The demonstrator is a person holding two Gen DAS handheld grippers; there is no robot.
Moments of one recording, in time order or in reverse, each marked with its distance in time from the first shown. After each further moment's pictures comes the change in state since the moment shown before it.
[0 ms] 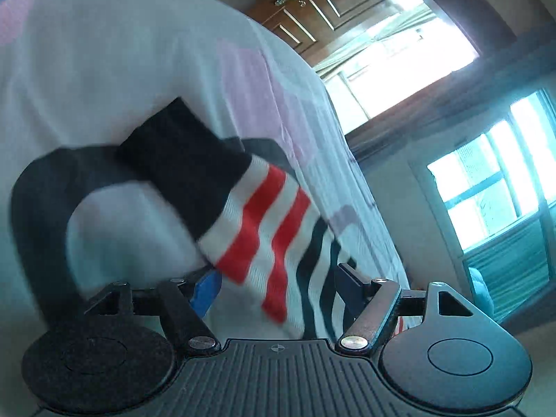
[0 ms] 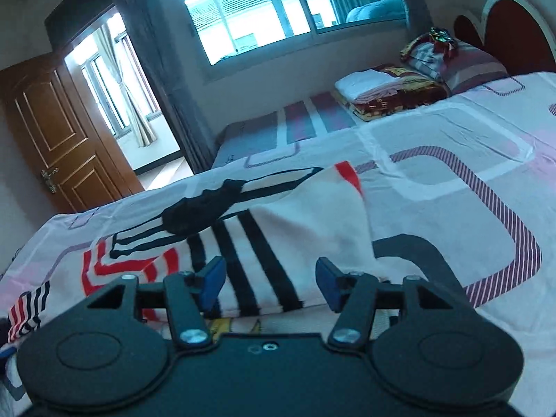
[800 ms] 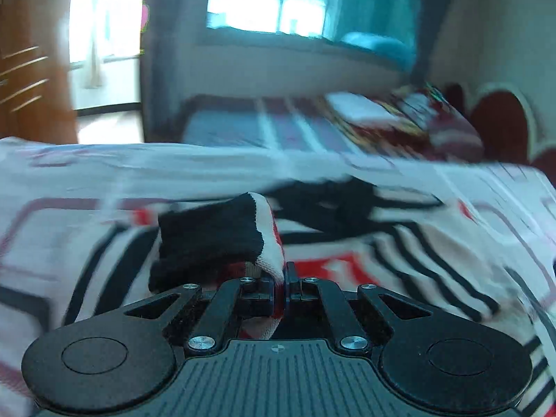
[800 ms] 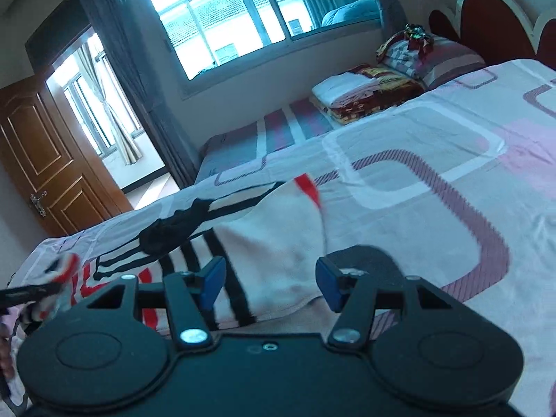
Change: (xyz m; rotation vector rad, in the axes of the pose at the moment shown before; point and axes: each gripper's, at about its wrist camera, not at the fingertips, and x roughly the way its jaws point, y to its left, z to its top) left arm 0.084 -0.298 -0.251 1.106 0.269 -0.175; right arm -0.017 -0.048 0.013 0.080 -0.041 -0.055
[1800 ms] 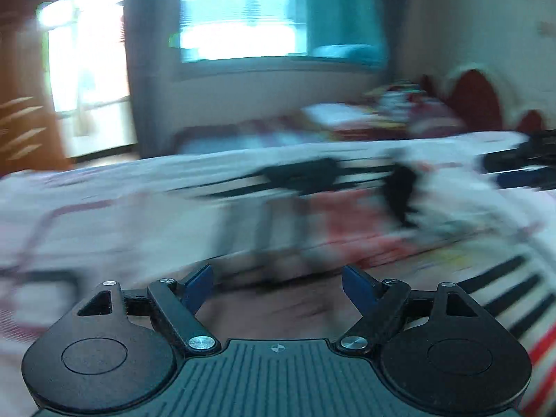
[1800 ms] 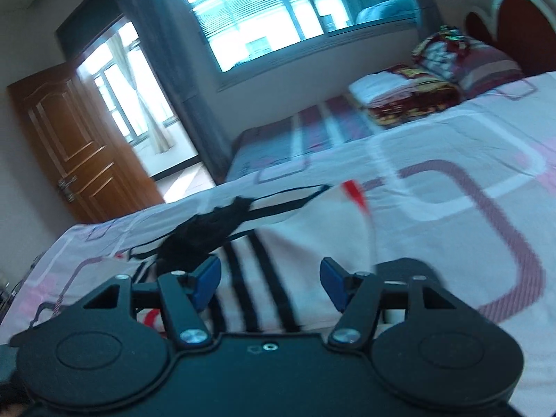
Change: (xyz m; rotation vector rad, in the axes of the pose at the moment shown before) left arm -0.125 0.006 -0.093 0.114 -0.105 0.089; right arm 0.022 0.044 0.005 -0.073 0.062 0.162
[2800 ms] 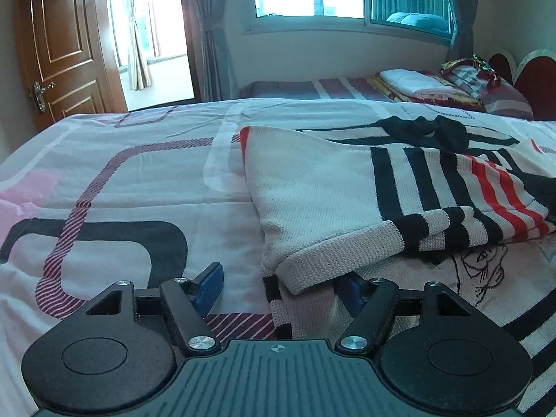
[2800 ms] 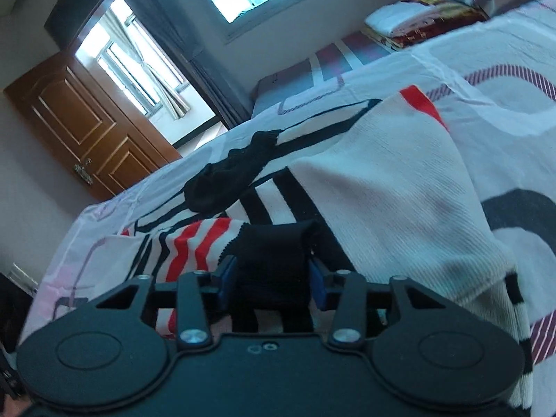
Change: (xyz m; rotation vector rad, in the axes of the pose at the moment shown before) left arm 0.073 0.076 -0.012 -0.080 0.143 0.134; right arm 0.091 0.001 -0.022 0.102 0.157 0.065
